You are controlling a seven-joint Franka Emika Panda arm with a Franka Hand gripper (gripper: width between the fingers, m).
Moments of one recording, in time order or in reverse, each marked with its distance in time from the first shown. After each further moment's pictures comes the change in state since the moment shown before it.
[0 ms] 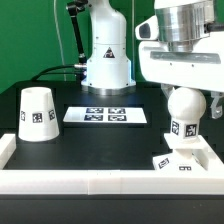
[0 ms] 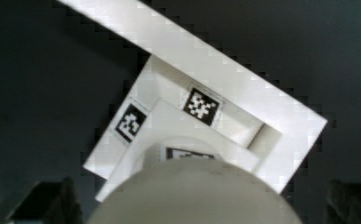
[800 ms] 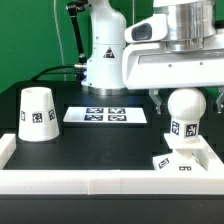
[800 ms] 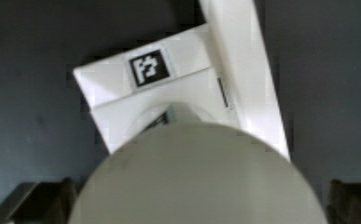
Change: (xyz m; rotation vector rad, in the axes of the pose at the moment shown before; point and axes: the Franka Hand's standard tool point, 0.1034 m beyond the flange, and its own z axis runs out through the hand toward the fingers) arm 0.011 0.002 -0.003 -0.042 0.050 -0.758
